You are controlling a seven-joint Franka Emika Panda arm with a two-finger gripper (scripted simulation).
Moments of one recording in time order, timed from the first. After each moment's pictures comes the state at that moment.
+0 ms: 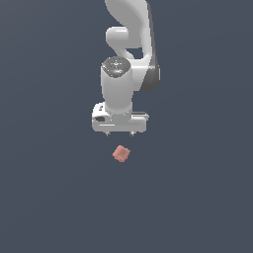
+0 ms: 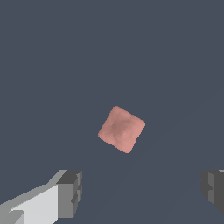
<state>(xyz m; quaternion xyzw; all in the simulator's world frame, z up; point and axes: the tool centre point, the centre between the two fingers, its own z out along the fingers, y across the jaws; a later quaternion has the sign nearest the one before) -0.003 -0.026 0.171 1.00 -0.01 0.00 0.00</state>
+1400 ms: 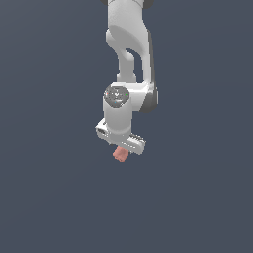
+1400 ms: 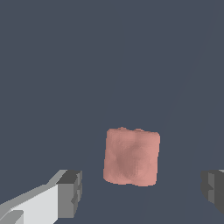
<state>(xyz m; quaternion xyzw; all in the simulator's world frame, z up) 0.023 -0.026 0.105 0.98 -0.22 0.00 0.00</state>
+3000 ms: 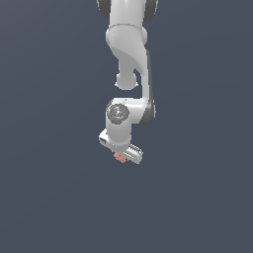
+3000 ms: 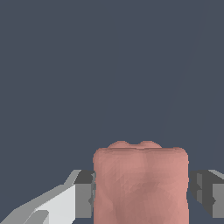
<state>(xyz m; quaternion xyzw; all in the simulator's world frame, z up) 0.028 -0.026 0.042 0.97 -0.26 0.00 0.00</state>
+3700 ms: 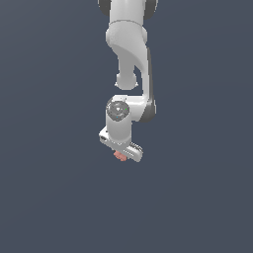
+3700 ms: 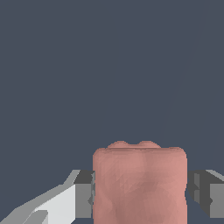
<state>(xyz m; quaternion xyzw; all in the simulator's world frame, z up) 0.023 -0.025 0.050 0.97 -0.26 0.00 0.00</state>
